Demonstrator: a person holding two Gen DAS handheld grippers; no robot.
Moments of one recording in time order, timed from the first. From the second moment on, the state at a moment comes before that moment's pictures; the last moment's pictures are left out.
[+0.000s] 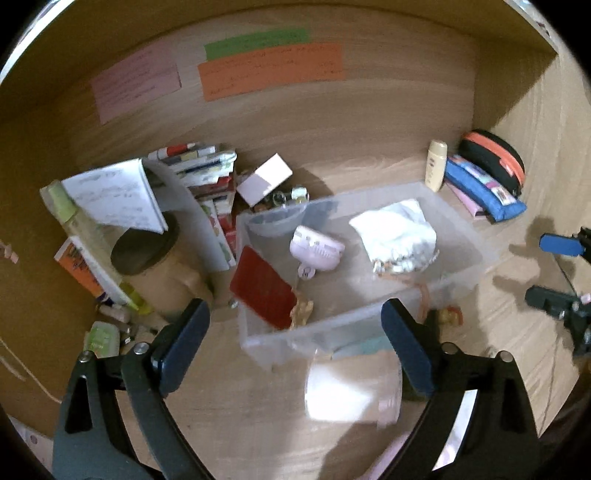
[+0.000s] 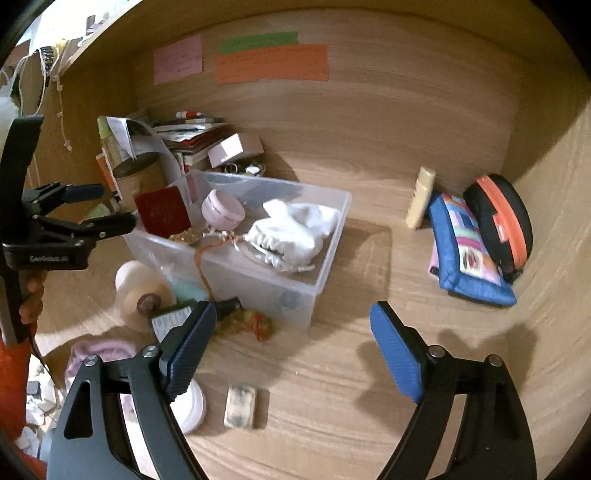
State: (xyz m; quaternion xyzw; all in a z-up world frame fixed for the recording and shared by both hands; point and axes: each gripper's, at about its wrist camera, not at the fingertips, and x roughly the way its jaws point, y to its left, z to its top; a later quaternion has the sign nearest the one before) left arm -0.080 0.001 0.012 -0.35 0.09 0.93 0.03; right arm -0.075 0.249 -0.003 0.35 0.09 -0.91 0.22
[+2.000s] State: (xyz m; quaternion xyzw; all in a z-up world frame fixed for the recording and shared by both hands) left arm -0.061 -0.031 -0.049 -0.40 -0.01 0.92 0.06; right arm -0.057 0.245 -0.058 0.41 0.06 -0.89 0.21
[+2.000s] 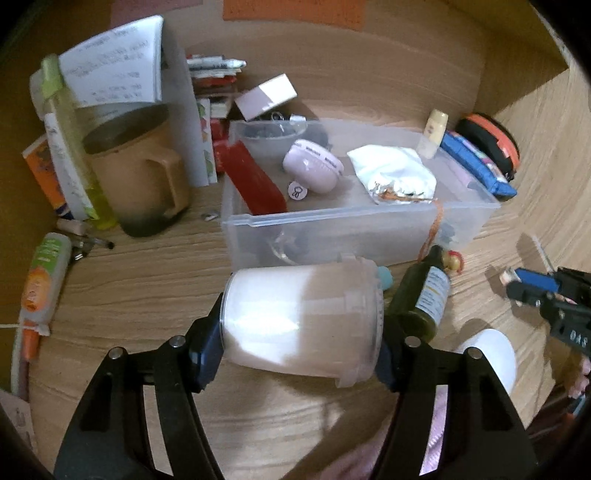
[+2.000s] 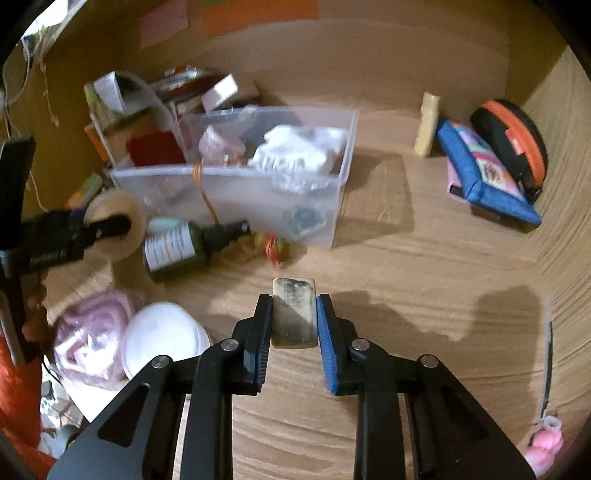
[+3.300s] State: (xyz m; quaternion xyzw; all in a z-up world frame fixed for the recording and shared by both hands) left arm -0.077 -0.008 0.072 -0.28 -0.02 0.96 0.06; right arm -0.099 0.222 0.027 0.29 0.03 -0.92 0.25
